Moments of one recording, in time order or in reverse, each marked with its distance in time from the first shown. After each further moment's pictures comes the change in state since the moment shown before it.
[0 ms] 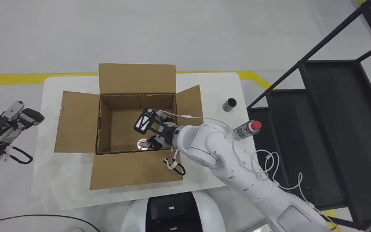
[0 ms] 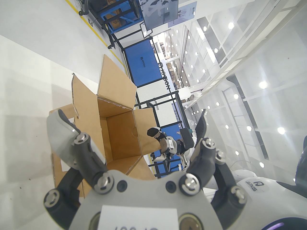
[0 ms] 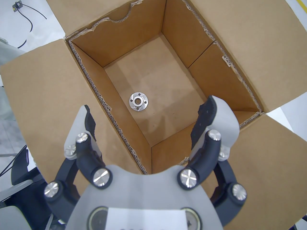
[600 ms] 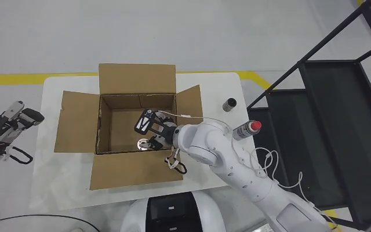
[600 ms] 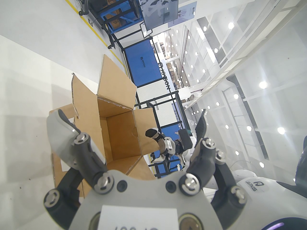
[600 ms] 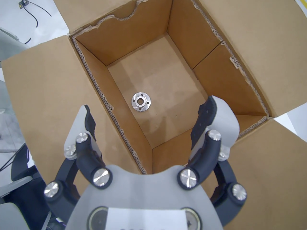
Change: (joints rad) left arm 0.000 0.000 0.000 0.000 0.000 0.000 0.000; right arm 0.032 -0.002 0.004 0.065 0.025 -0.072 -0.017
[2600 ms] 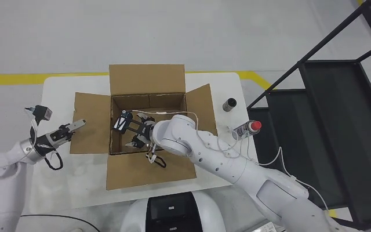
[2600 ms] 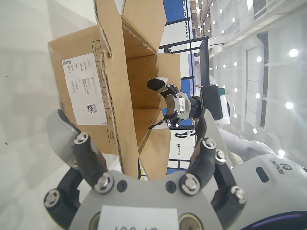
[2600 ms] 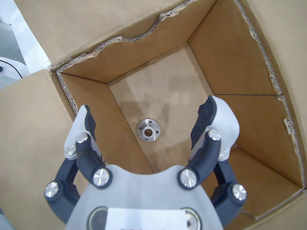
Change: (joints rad) left arm -0.090 0.012 0.283 0.092 0.120 0.032 -0.179; right arm 0.238 -0.120 -0.248 0.329 0.051 0.094 -0.068
